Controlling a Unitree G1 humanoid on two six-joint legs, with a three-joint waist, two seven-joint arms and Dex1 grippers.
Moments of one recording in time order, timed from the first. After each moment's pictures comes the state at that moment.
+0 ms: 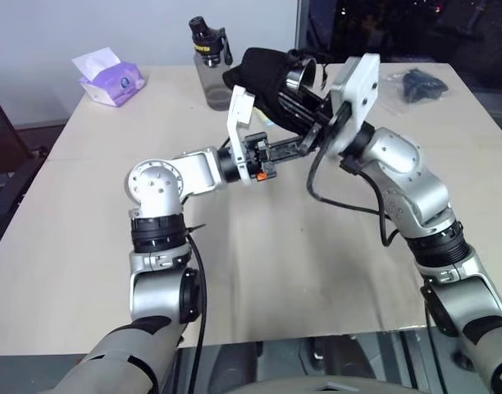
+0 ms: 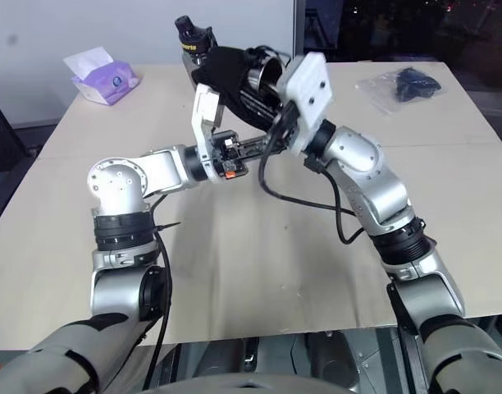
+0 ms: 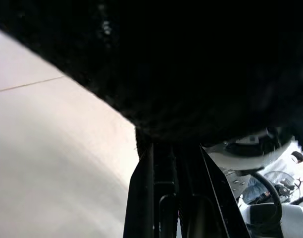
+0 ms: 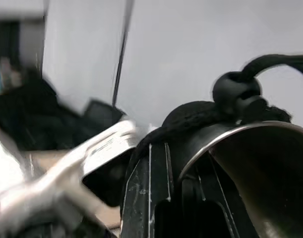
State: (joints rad) left arm -0.85 0.23 0.26 0.05 -0.99 1.33 -0.63; right arm -0.83 -0.40 0.32 -0.04 0.35 -0.02 0.53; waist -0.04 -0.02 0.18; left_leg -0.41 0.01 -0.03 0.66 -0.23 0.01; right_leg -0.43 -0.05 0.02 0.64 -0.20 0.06
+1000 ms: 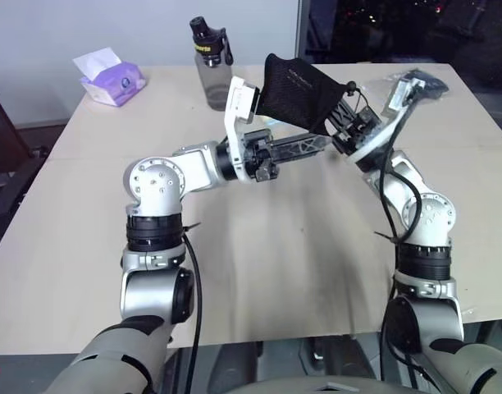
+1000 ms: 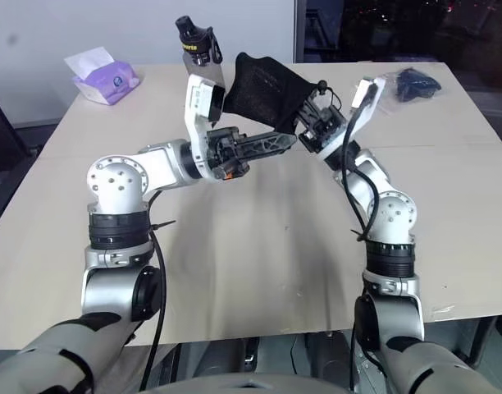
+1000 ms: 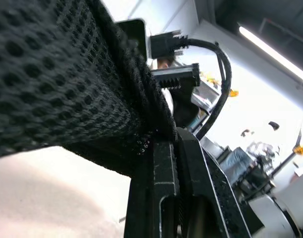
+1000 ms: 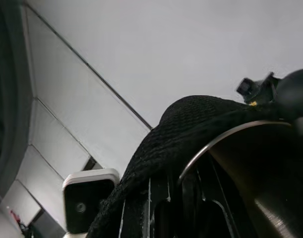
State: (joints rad) left arm -0.86 0.32 0.15 0.01 -1.02 1.21 -0.86; right arm -0.65 -0.13 -0.18 -0.10 1.14 0.64 0.38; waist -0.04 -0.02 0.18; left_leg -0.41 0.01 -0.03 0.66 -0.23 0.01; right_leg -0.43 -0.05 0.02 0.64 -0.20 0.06
